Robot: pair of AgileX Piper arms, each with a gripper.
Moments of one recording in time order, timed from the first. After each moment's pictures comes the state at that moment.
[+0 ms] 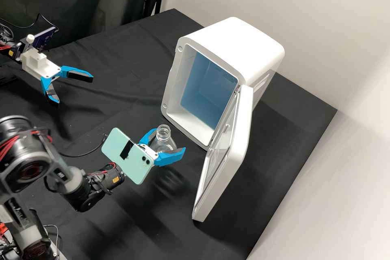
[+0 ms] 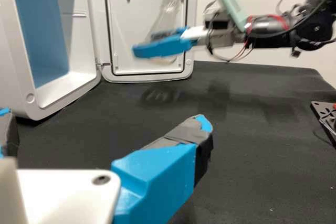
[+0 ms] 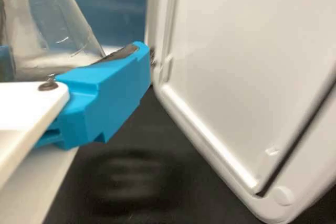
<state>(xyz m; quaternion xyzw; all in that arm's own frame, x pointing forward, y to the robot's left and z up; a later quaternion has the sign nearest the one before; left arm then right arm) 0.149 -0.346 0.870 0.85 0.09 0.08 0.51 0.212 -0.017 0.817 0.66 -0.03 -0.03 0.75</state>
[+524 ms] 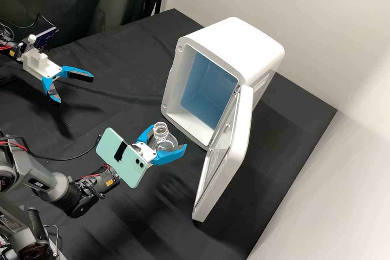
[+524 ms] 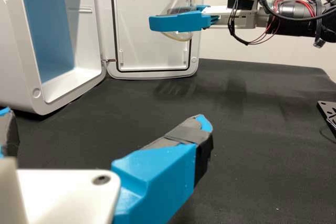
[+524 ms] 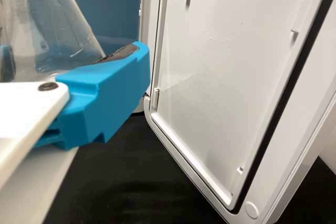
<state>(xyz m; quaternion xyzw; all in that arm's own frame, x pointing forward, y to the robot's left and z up) 0.148 -0.342 0.871 0.85 0.10 0.08 0.51 0.194 -0.009 0.831 0.66 -0.04 0.01 0.75</state>
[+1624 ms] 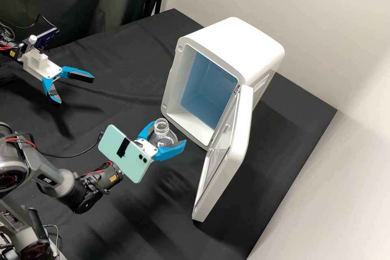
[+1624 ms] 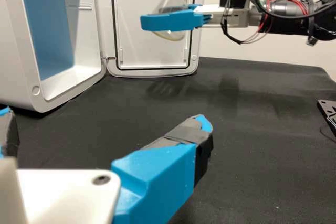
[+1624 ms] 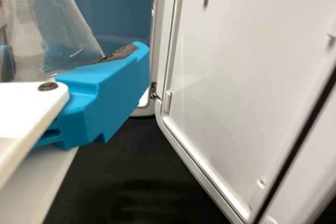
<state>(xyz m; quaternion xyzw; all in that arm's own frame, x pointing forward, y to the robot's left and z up) 0.148 -0.341 0.870 0.85 0.10 0.08 0.51 0.212 -0.004 0.827 0.67 -0.02 0.01 0.74</state>
